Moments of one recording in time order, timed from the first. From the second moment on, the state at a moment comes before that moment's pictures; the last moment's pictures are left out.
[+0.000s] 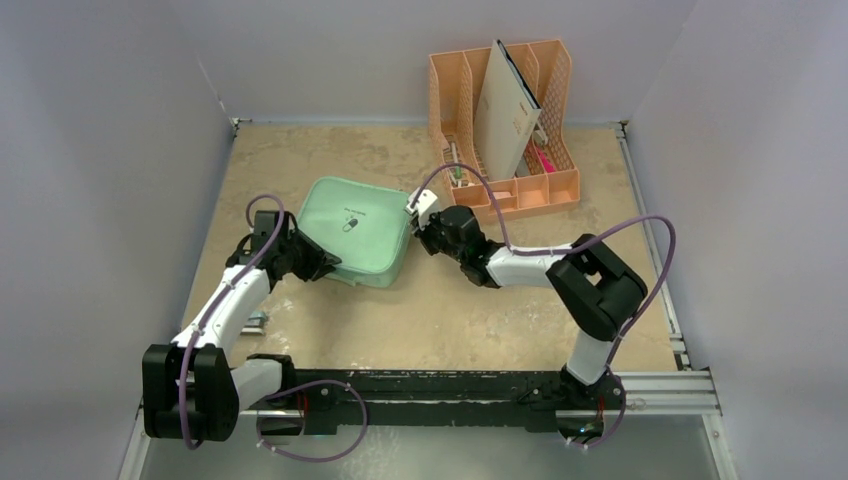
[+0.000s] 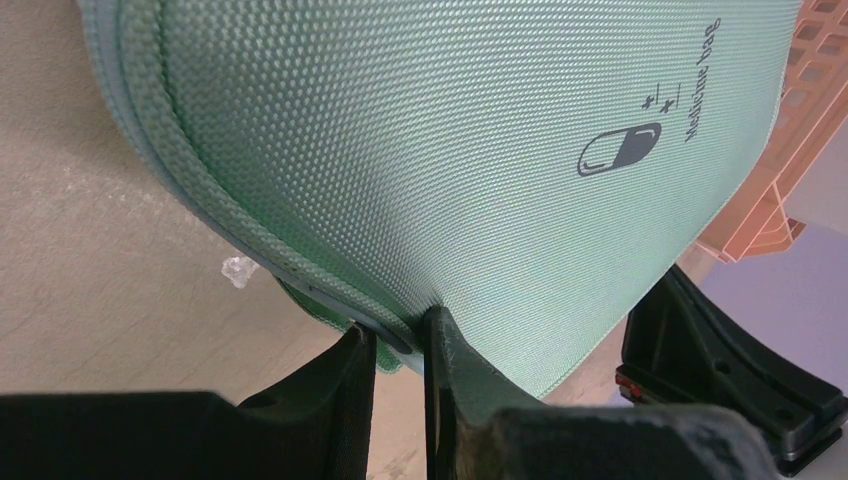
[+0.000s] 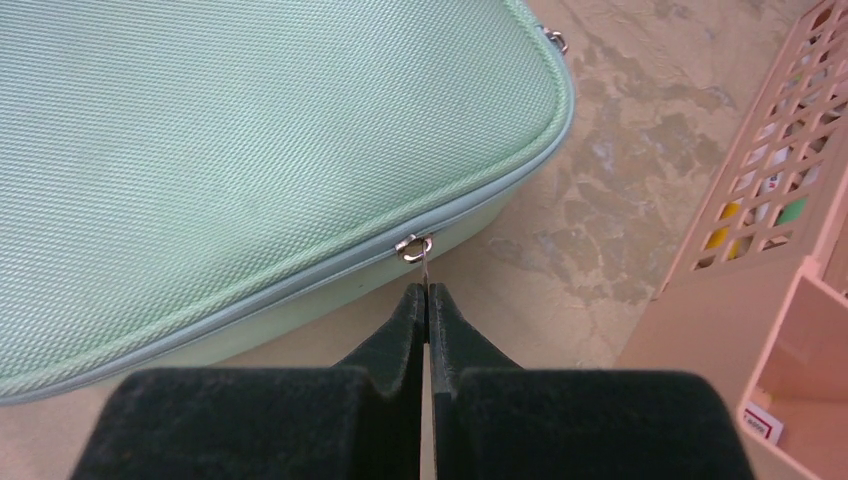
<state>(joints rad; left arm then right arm) -0.04 1.14 0.65 -0.46 0.23 -0.98 0.77 1.77 0.86 0.53 0.00 -0.15</state>
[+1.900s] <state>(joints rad) 0.08 1.17 1.05 -0.66 0.21 -0.63 0.83 1.80 0.96 0.45 -0.04 -0.20</state>
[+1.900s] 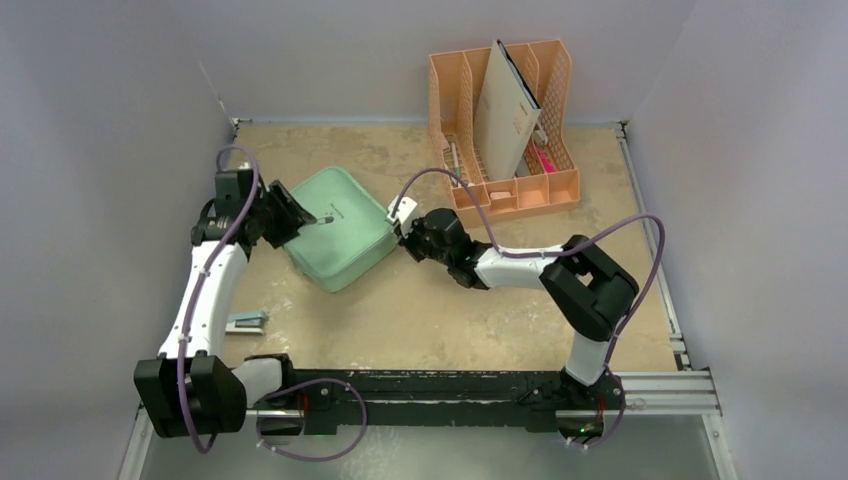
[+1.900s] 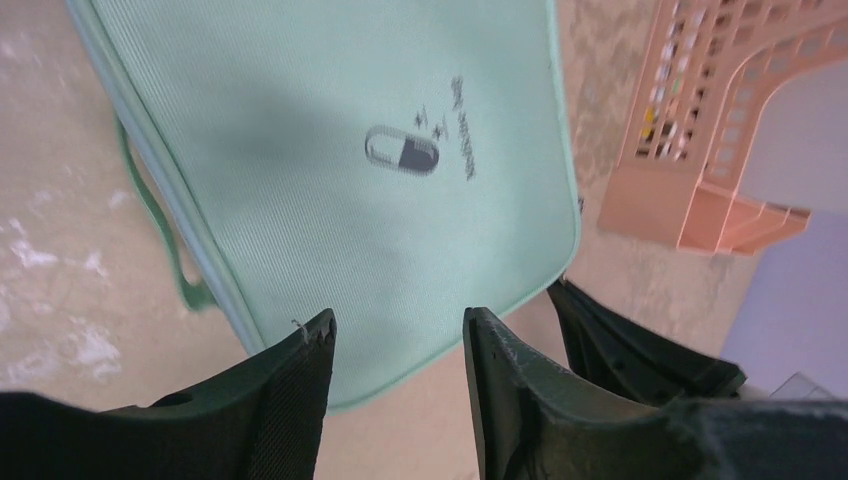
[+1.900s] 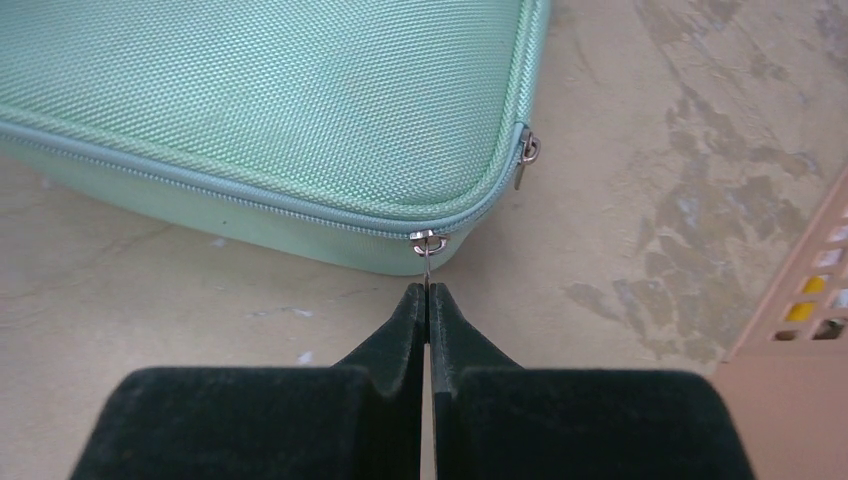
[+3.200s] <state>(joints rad) 0.04 0.98 0.67 -0.74 0.26 -1.27 1.08 1.78 0.89 0.53 0.08 0.01</state>
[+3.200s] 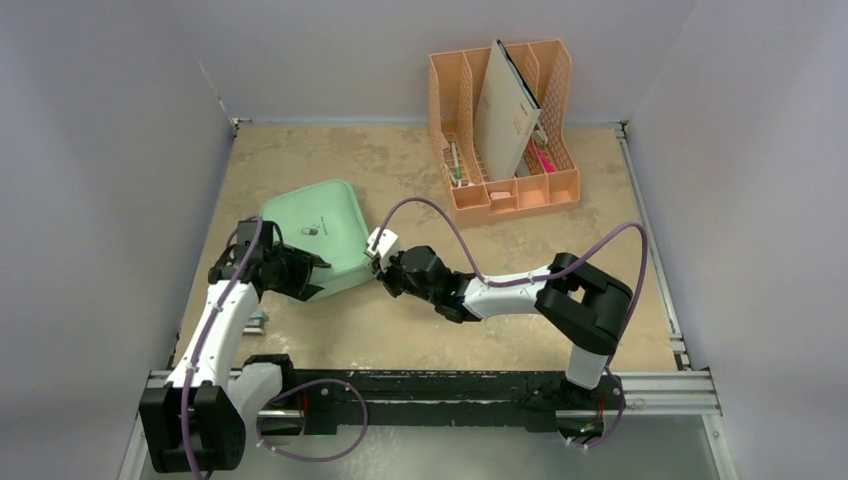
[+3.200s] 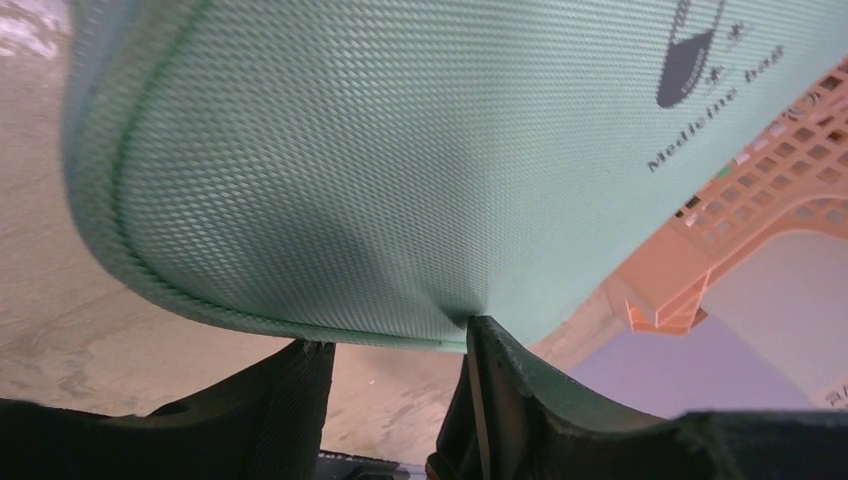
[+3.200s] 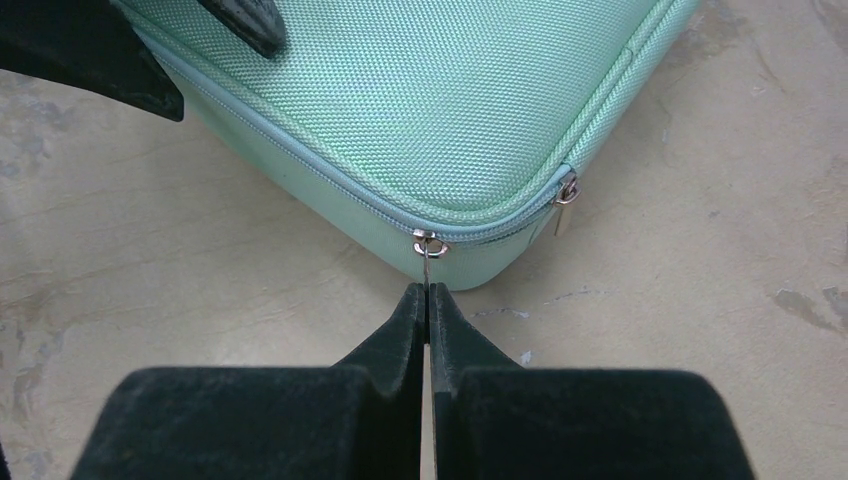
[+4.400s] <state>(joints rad) 0.04 1.13 0.71 -0.79 0.21 -1.27 0.95 1.79 0.91 0.49 0.00 -0.13</state>
